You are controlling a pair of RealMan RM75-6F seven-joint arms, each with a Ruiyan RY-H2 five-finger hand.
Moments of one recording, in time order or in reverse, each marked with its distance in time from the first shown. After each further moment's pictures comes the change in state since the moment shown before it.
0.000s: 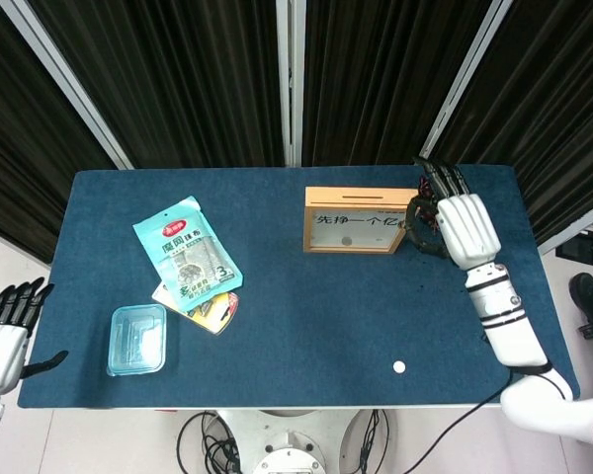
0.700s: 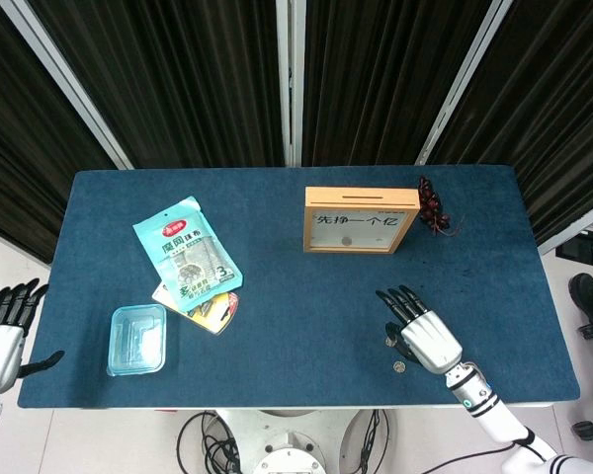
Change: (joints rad) left arm 0.003 -0.022 -0.005 0.049 -0.028 -0.016 -0.026; right arm -0.262 -0.468 -0.448 0.657 -0.662 0.294 0.158
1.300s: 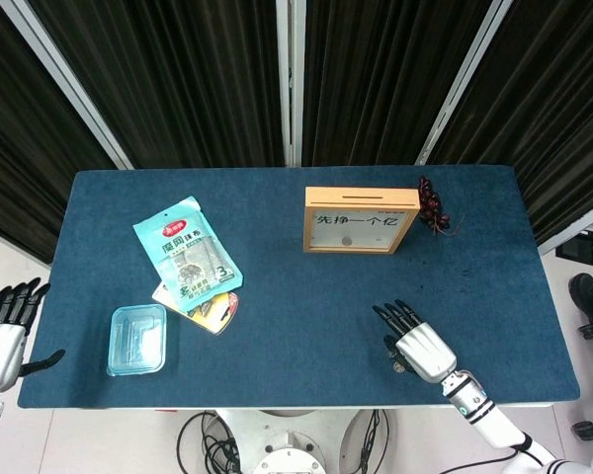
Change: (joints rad) left arm -0.005 -0.003 -0.002 -0.001 -0.006 -0.012 0.007; right arm -0.018 -0.064 -0.062 0.108 -0.014 -0.076 -0.063
